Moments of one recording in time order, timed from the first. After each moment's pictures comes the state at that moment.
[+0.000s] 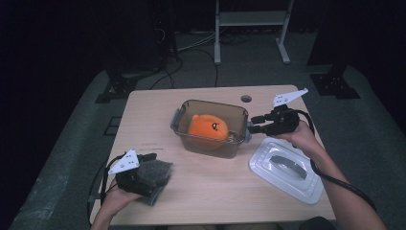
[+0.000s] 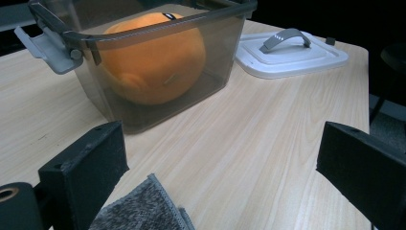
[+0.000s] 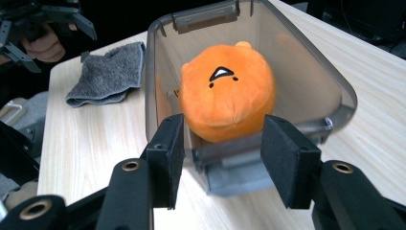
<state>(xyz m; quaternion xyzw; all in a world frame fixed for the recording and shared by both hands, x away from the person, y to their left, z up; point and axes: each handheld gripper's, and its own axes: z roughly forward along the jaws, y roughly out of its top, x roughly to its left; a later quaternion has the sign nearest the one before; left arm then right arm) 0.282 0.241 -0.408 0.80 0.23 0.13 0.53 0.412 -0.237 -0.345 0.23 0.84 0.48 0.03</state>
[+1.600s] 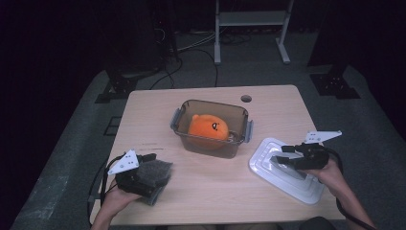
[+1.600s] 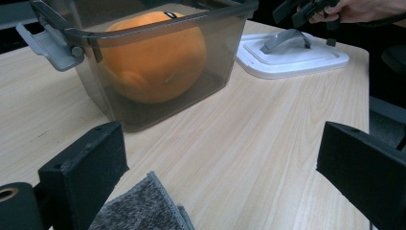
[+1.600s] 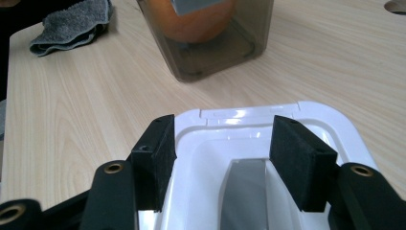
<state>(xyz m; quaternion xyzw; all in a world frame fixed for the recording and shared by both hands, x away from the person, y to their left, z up) 0.281 0.242 -0.409 0.80 0.23 0.13 0.53 0.345 -0.326 -0.435 0.31 0.82 0.48 0.06</state>
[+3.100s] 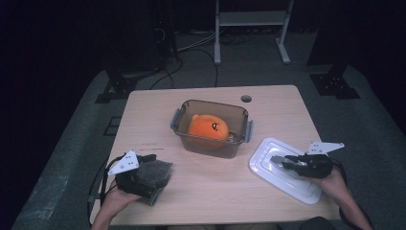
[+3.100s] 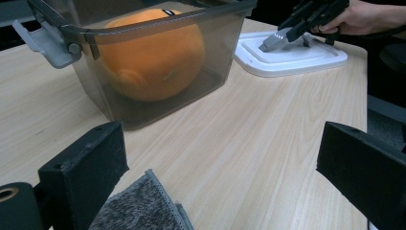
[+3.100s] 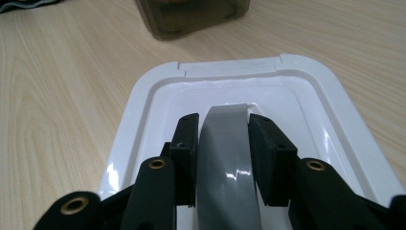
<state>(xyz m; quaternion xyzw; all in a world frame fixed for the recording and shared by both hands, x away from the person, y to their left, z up) 0.280 0.243 -0.410 0.80 0.23 0.13 0.53 0.330 -0.339 -0.464 0.31 0.83 0.45 0.11</state>
